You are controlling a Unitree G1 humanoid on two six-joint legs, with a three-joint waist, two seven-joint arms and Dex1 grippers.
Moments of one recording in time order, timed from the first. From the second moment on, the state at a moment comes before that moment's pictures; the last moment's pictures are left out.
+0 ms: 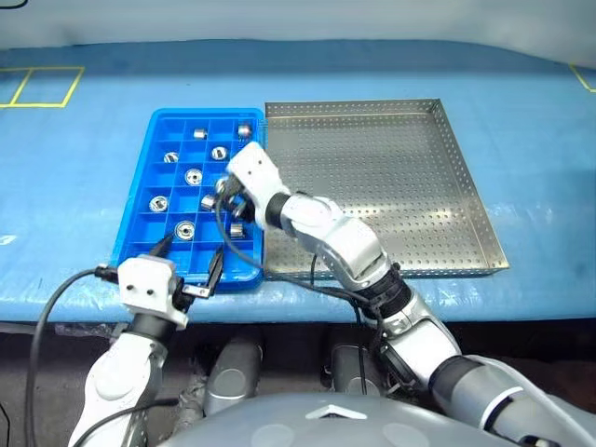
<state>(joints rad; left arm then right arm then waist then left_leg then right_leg) 0.66 0.23 0.02 -0.86 -0.17 0.30 -0.20 -0.61 0.00 0.53 -0.08 0.20 0.80 0.33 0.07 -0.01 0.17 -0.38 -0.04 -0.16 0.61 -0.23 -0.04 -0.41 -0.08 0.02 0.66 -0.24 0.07</state>
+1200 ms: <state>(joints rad) 0.37 0.30 0.06 -0.81 -0.33 0.33 -0.28 -0.40 -0.17 0.30 -0.38 0.29 0.86 0.47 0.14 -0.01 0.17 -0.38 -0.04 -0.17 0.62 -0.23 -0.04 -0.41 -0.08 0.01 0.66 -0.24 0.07</state>
